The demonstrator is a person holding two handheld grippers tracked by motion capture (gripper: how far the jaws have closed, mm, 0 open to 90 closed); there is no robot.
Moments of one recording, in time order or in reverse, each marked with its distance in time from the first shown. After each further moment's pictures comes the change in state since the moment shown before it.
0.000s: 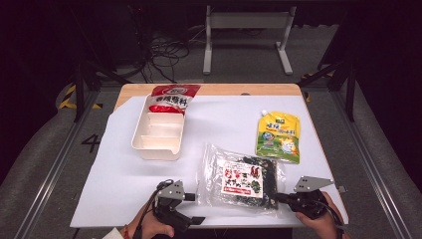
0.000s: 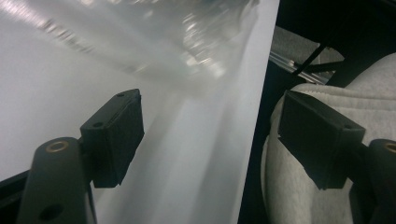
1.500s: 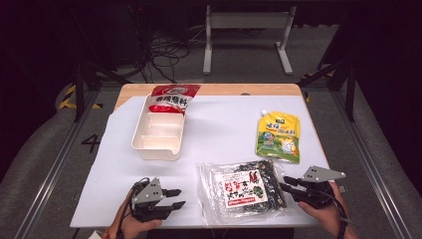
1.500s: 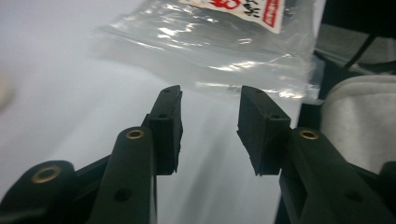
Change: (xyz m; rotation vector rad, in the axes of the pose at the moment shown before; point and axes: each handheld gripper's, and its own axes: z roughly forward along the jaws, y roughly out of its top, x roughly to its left) left arm -0.002 -0.014 -0.042 -0.034 0.180 0.079; right arm -0.018 0.014 -0.016 -0.102 -0.112 0.008
